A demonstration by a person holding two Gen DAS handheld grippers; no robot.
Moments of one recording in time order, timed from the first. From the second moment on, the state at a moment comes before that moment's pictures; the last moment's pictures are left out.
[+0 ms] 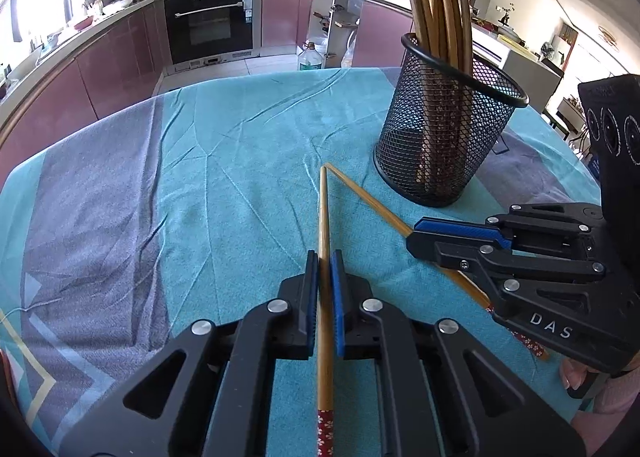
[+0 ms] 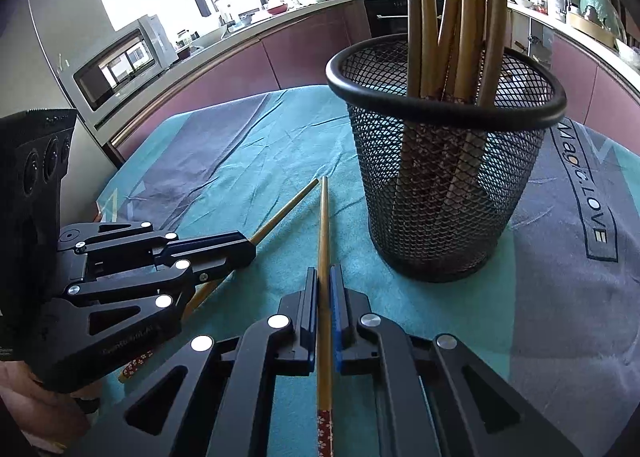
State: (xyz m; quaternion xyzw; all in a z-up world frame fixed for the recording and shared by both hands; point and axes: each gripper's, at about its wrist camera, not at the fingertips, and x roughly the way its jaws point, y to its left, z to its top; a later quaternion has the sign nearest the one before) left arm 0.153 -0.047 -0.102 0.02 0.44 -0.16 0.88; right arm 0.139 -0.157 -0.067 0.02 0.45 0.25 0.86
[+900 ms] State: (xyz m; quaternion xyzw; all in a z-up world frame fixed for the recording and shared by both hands) left arm 0.122 -0.028 -0.037 -0.04 0.38 -0.22 0.90; right arm 0.102 -0.188 -0.010 0.07 0.37 0.30 0.88
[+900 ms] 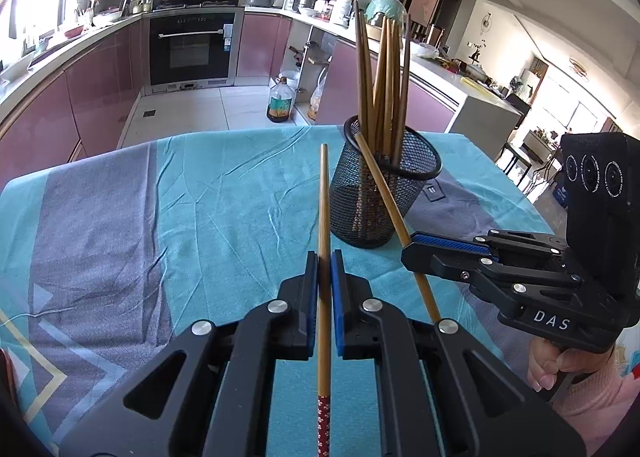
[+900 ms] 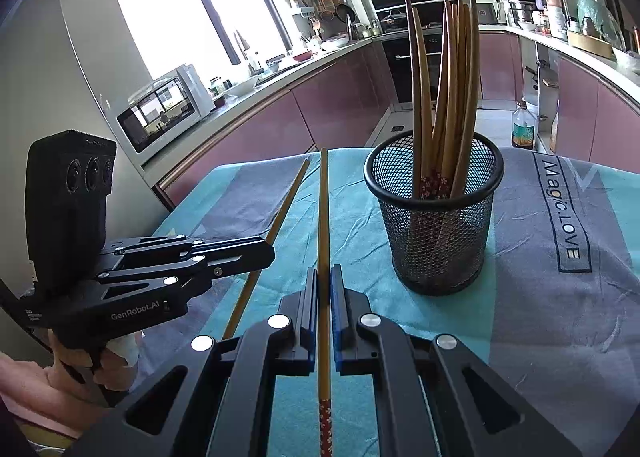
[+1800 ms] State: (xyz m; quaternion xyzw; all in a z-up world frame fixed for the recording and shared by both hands) left arm 0.100 -0.033 0.013 -0.05 0.32 -0.25 0.91; right arm 0.094 -0.209 0.029 0.09 0.31 0.30 0.90
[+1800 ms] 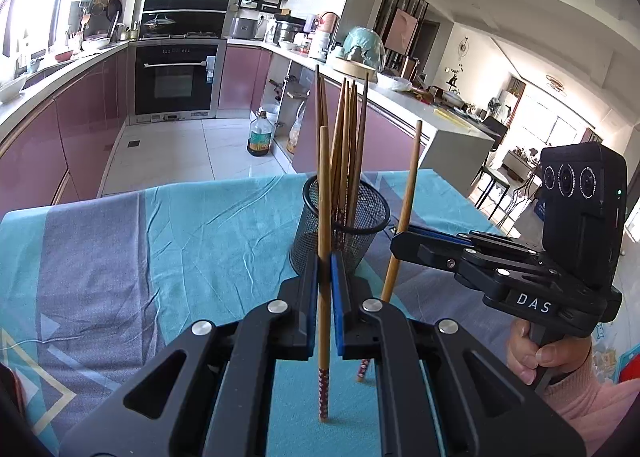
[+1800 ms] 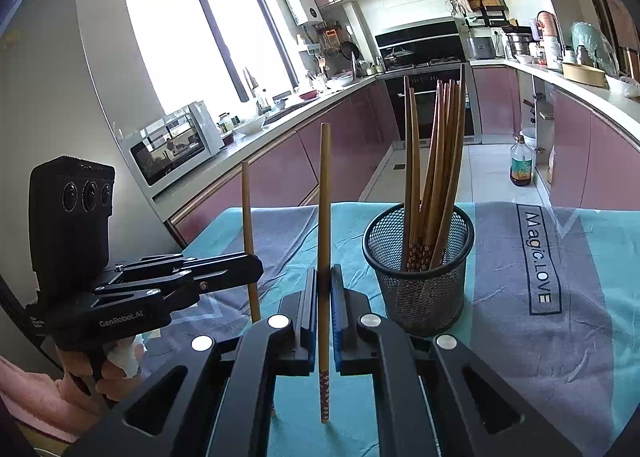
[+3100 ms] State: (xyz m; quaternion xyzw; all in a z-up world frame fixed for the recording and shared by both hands) left arm 0.126 -0.044 0.104 -0.05 0.22 -0.27 0.94; right arm 0.122 -0.231 0.102 0.07 0.22 0.28 0.93
